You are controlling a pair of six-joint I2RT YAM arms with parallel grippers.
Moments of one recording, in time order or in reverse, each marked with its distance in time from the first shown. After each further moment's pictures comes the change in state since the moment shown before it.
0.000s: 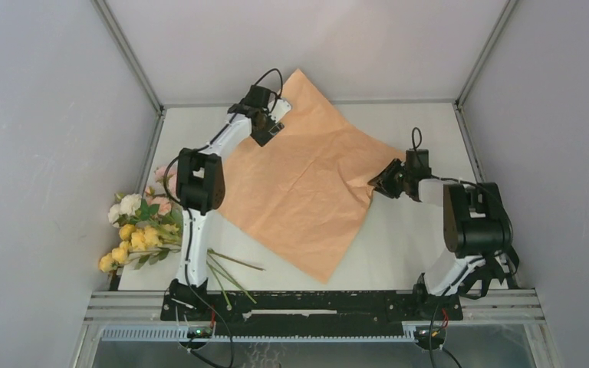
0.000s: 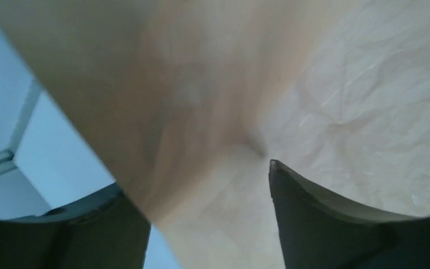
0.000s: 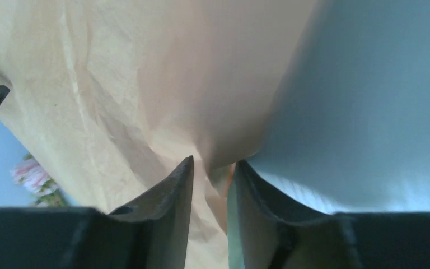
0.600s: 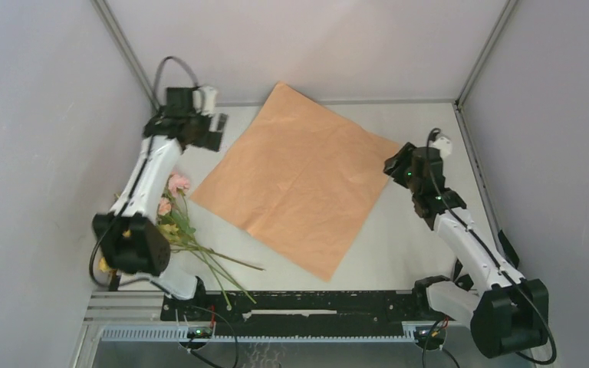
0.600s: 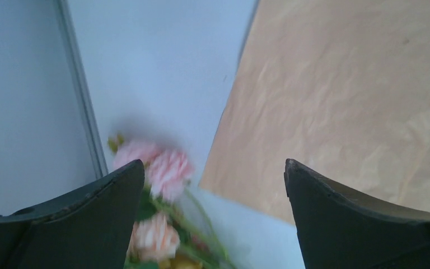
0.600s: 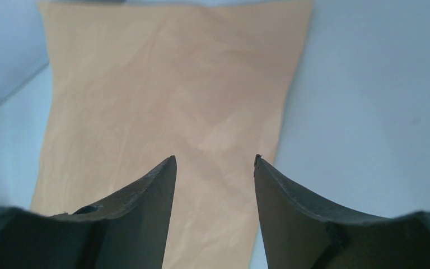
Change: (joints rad) left arm 0.177 -0.685 -0.467 -0.075 0.044 -0.339; right arm 0.128 -0.670 -0.052 -0.249 0.541 -0.119
